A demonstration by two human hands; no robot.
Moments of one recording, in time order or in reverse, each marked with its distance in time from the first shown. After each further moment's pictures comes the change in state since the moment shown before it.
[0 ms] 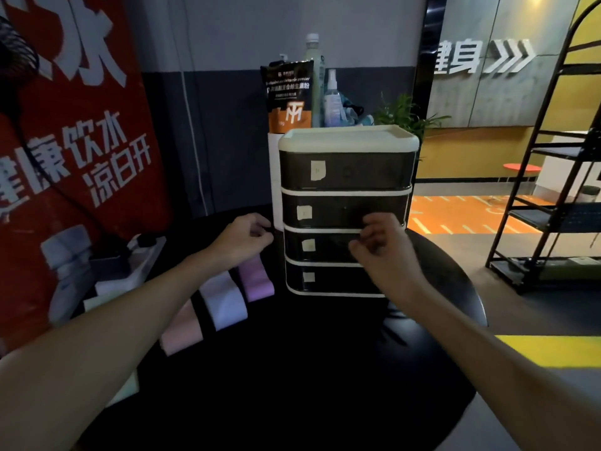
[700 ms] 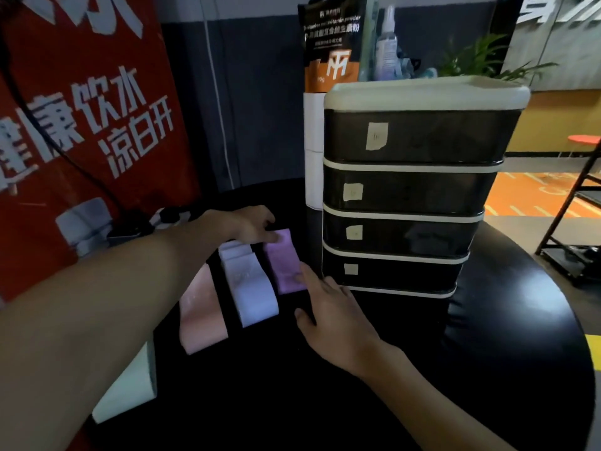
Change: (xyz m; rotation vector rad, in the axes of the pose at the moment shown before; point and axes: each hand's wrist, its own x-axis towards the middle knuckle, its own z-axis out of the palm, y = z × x) left_hand 0.088 -0.089 -0.030 0.685 -0.394 -0.081; right_hand -0.046 0.043 0.136 -0.471 -0.582 -0.203
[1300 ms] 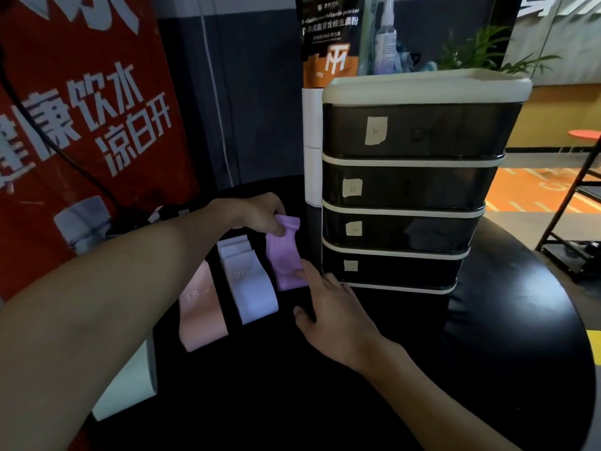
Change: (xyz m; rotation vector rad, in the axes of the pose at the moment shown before) left_hand 0.005 0.023 -0.010 -0.142 -0.002 0.022; right_hand 0.001 0.000 0.001 0.012 -0.004 0.022
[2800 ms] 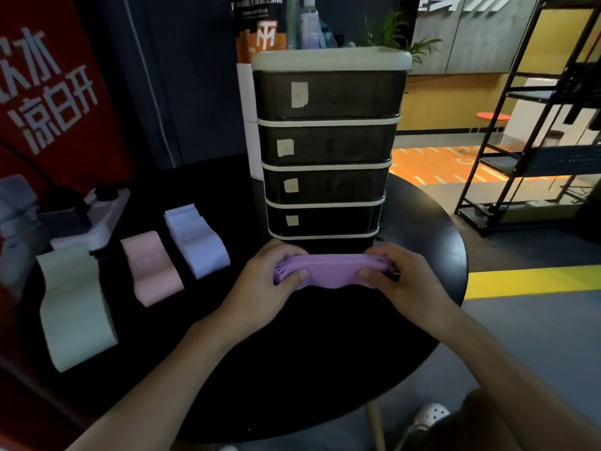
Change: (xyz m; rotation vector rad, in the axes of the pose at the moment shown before) left_hand -0.171 0.098 0.152 -0.610 0.353 0.431; right_hand -0.145 0.047 -0.094 0.303 0.294 0.240
